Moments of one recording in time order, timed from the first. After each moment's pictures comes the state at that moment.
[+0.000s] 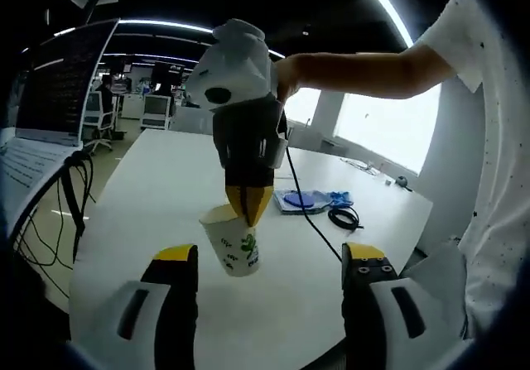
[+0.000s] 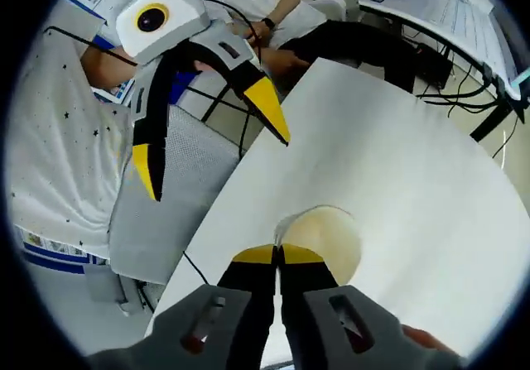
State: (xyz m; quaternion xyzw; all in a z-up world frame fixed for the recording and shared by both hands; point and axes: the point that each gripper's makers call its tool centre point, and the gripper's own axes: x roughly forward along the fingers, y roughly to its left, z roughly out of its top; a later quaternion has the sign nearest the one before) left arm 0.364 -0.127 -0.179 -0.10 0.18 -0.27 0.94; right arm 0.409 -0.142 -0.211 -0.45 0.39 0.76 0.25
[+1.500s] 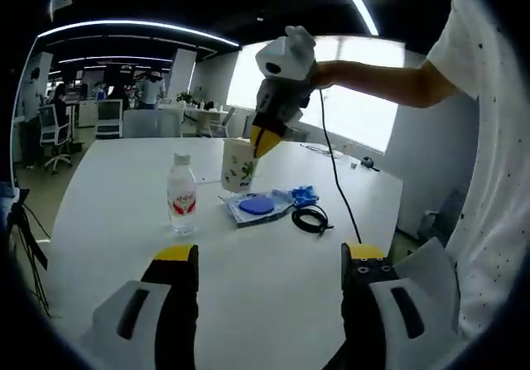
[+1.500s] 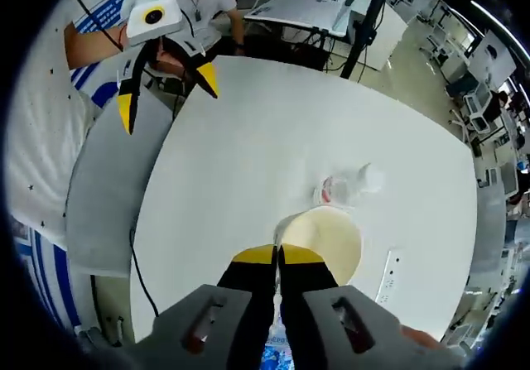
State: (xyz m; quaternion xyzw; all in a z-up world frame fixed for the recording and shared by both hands) left arm 0.400 -0.209 -0.160 -0.06 0.19 -0.38 0.90; right arm 0.535 -0.298 -0.153 -0.49 0.33 0.62 0.52
